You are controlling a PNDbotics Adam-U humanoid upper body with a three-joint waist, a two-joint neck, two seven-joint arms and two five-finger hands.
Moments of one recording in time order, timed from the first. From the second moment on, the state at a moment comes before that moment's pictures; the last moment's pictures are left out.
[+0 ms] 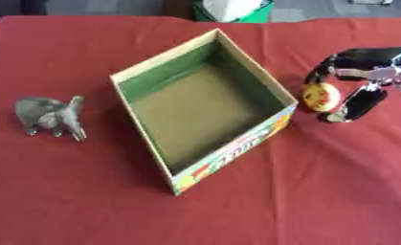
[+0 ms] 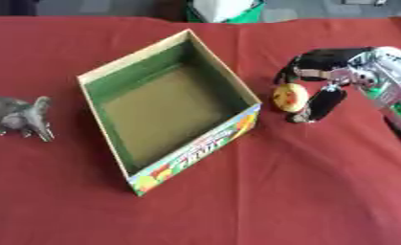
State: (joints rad) left arm -0.12 0.43 0.10 -1.98 -0.11 -0.40 0.51; right arm -0.79 -0.87 0.37 -1.40 0.70 -0.17 0.65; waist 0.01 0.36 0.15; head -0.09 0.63
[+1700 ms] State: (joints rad) left arm -0.13 0.42 0.10 -1.98 -0.11 -0.39 0.50; right arm -0.78 -0.87 0.36 -1.52 0.67 -0.08 0.41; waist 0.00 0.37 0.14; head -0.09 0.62
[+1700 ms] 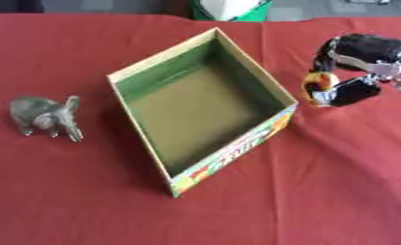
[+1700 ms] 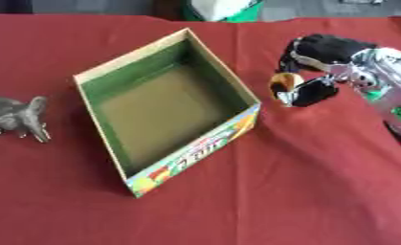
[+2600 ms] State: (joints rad) left arm -0.12 0.42 0.10 -1.98 -0.10 -0.39 0.49; right arm -0.90 -0.88 0.31 -1.84 0.50 0.06 0.40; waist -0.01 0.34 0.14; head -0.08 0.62
